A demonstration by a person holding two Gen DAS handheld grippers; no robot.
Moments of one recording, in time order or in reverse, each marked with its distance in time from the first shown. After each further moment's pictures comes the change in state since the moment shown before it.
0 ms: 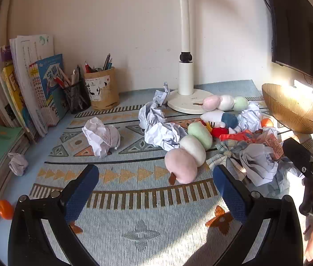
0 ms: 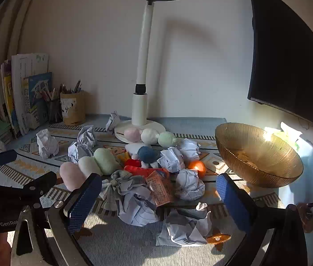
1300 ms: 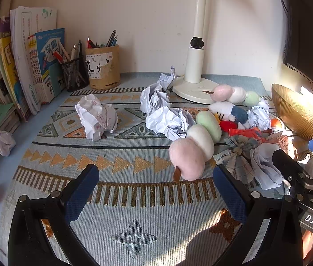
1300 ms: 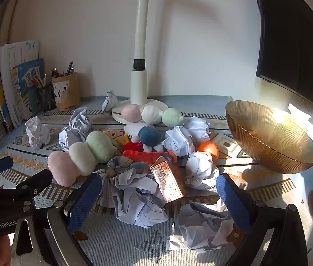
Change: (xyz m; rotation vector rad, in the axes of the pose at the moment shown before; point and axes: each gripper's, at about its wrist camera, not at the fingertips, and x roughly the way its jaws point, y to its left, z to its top) left arm 0.030 0.012 -0.009 -0.095 0.094 -0.031; right arm 0.034 0.007 -0.024 0.011 0.115 0.006
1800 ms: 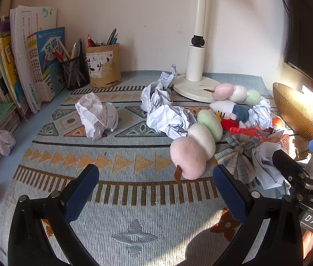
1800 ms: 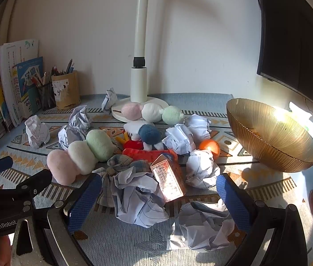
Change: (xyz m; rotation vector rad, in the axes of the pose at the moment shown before) left arm 0.001 0.001 -0.002 0.002 0.005 0.004; right arm 0.003 0.000 0.000 0.001 0.014 0.004
